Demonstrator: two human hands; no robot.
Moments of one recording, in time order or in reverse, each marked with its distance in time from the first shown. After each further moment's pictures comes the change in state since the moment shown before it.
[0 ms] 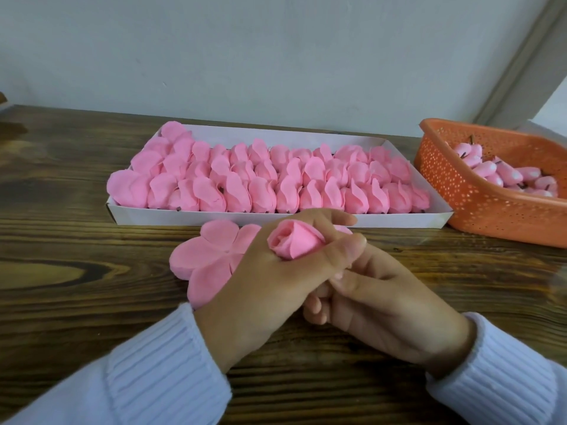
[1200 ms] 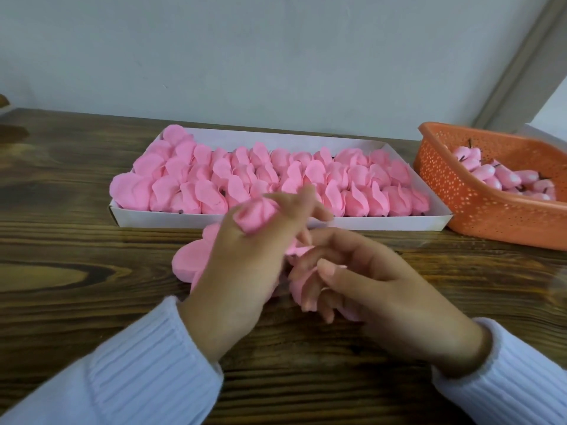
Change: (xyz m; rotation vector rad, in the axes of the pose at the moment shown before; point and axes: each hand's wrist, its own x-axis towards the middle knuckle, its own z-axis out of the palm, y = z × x) left_hand 0.017 0.013 -0.010 0.063 0.304 -0.024; right_hand 0.000 -0.012 0.004 -0.345 0.161 0.007
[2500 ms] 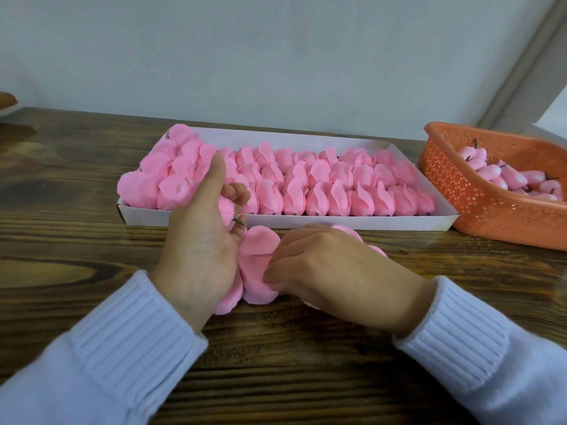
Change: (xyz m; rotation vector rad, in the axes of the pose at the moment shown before) left_hand 0.025 -0.010 -0.039 -0.485 0.431 -0.163; right_hand 0.043 -0.016 0.019 -1.779 -0.392 -0.251
